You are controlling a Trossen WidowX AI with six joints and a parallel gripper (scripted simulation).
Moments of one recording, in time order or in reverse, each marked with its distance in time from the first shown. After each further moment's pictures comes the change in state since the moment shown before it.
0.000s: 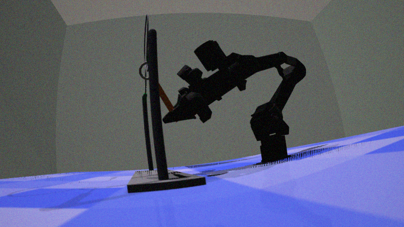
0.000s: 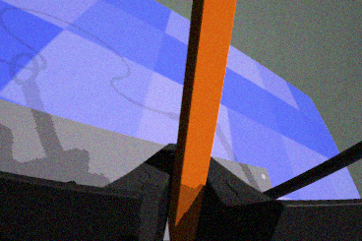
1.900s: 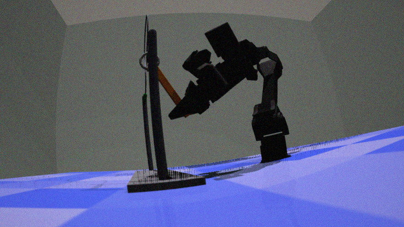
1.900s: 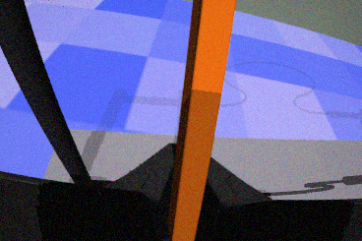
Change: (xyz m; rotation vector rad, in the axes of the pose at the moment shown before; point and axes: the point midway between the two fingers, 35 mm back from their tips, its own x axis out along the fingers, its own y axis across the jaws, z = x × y) arm -0.024 0.089 0.020 0.309 0.036 0.191
